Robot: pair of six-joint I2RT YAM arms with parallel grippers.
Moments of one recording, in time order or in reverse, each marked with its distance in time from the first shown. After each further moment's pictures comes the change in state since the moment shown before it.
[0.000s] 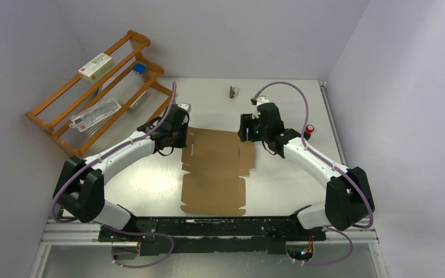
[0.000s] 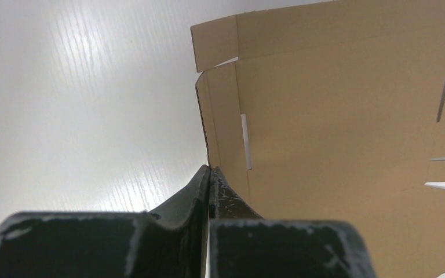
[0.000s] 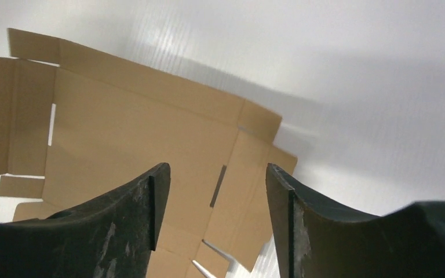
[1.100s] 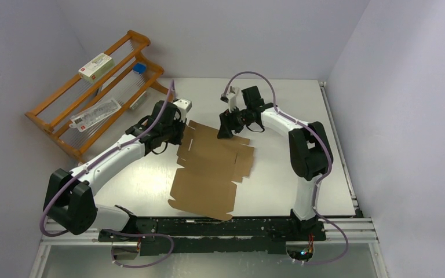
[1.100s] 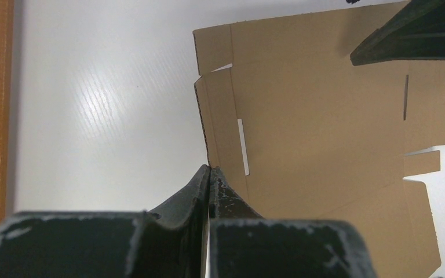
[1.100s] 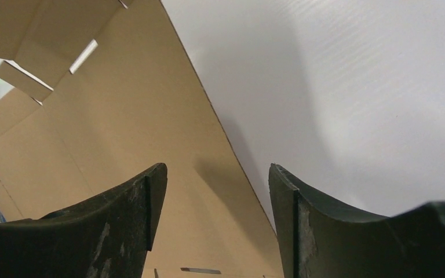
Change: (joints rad) left arm 0.048 -0.105 0.001 0.044 0.123 0.246; right arm -0.072 0.558 0.474 -0.162 -0.729 -0.462
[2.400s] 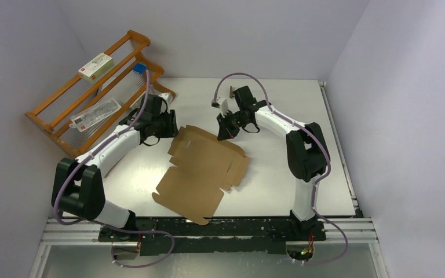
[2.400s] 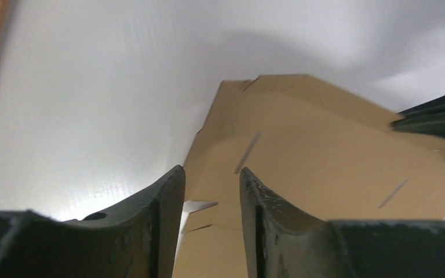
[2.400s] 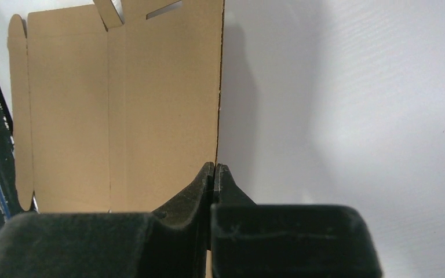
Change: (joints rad) left arm 0.198 0.111 0.025 -0.012 0.107 -0.176; right arm 0.055 0.019 0.074 -0.195 0.003 -0.163
